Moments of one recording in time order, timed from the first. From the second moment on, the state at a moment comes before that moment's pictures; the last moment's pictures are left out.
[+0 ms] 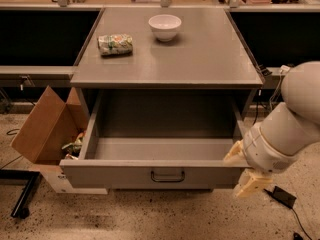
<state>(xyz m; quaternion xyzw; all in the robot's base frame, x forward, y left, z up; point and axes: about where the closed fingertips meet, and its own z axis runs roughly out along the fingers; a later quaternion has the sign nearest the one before) 0.376 -0.188 0.762 -0.71 0.69 0.12 0.11</state>
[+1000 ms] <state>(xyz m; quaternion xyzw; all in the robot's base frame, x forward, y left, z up) 0.365 -0.182 0.726 -0.70 0.68 0.17 0.12</state>
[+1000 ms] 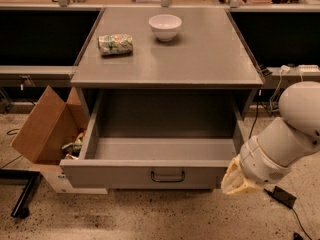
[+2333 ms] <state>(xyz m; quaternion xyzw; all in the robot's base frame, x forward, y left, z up) 0.406 -0.196 0.642 -0.76 0.62 0.11 0.13</state>
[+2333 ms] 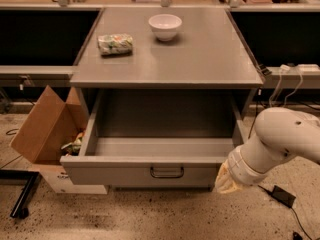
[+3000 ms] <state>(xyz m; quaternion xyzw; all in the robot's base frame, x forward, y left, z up) 0.405 -0.196 0.642 -0.76 0.62 0.11 0.13</state>
